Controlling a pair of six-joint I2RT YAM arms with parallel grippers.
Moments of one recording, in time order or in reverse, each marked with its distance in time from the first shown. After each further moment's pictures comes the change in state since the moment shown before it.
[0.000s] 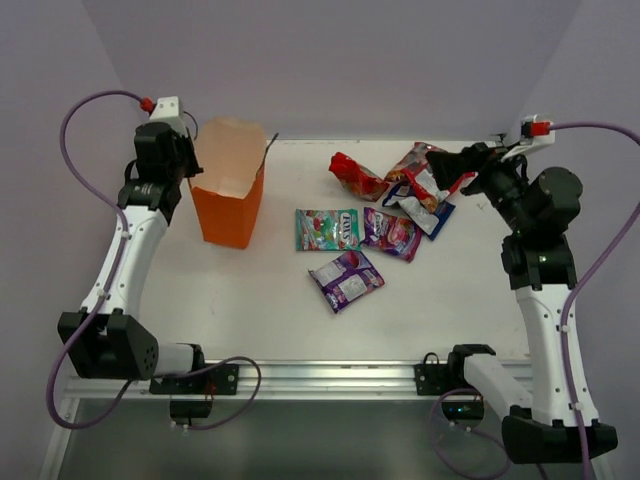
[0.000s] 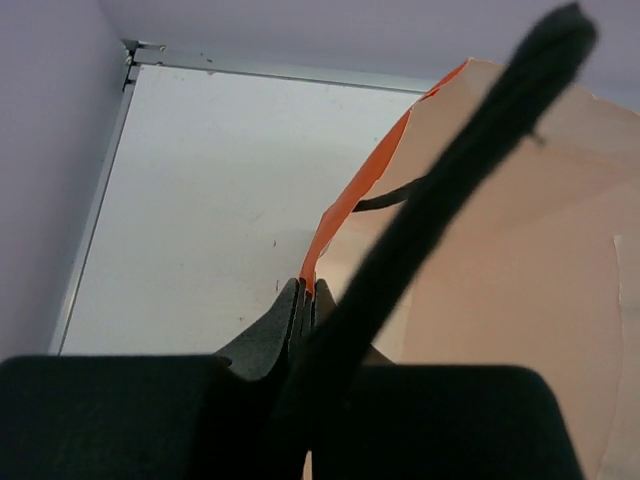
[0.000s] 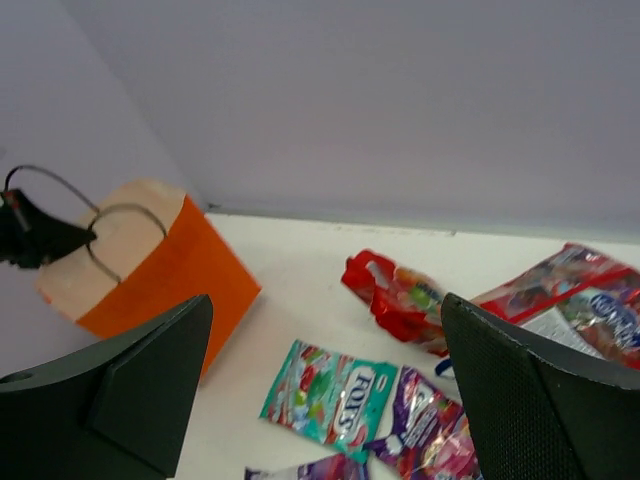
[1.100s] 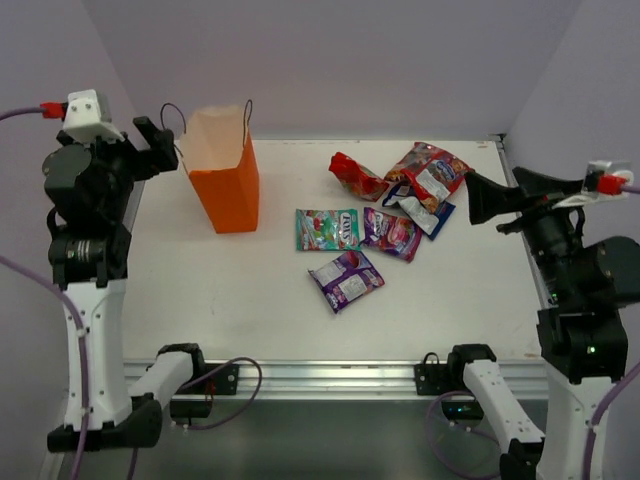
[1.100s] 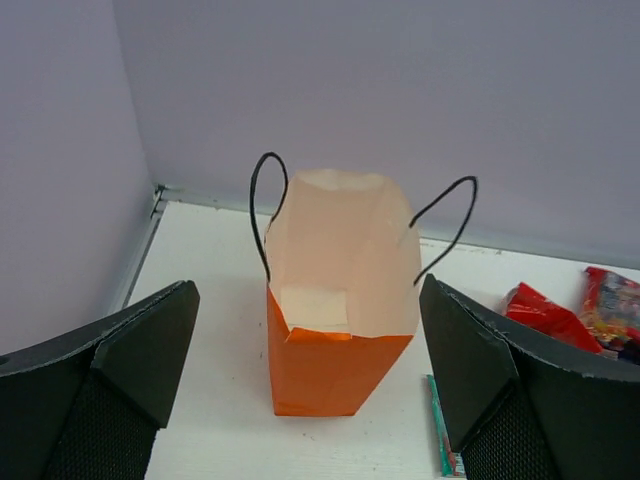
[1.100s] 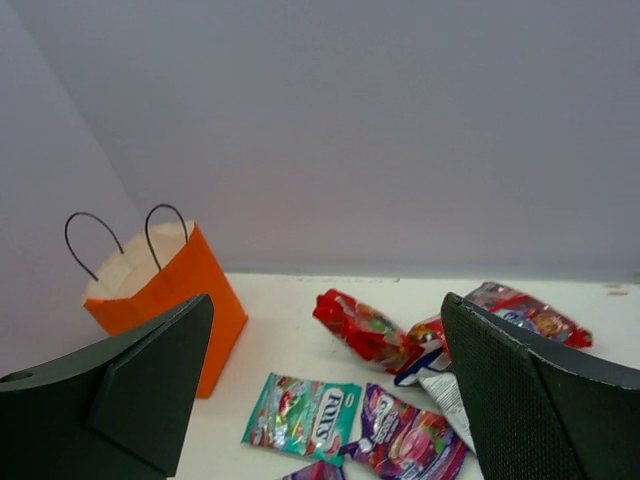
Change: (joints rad) left arm 0.154 -0.249 0.204 -0.117 0.174 -0.080; right arm 0.025 -0.237 0.141 -0.304 0.134 -0.035
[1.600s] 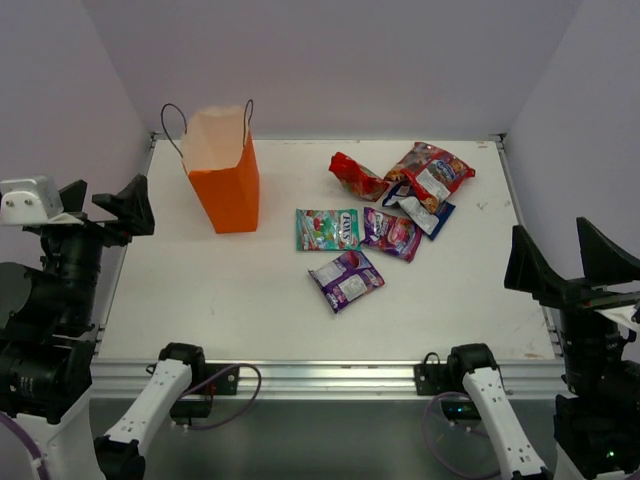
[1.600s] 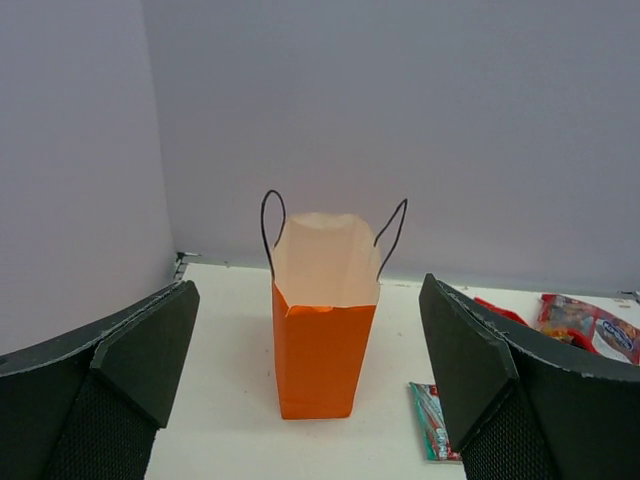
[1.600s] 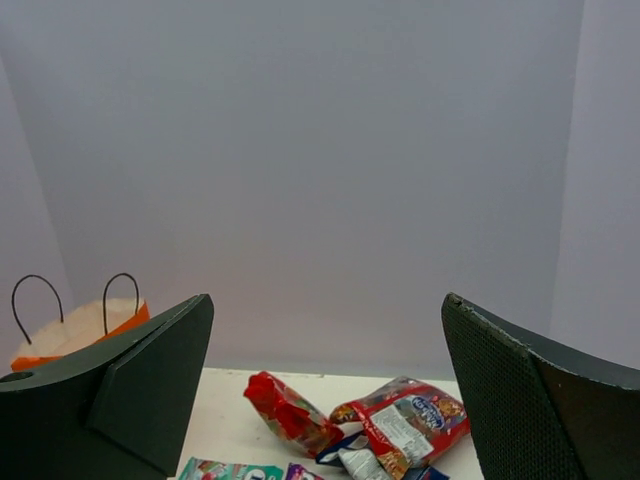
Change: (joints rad) left arm -0.232 -0.366 0.091 -0.211 -0.181 0.080; right arm 0.089 -0.367 -0.080 0.045 0.233 -0.216
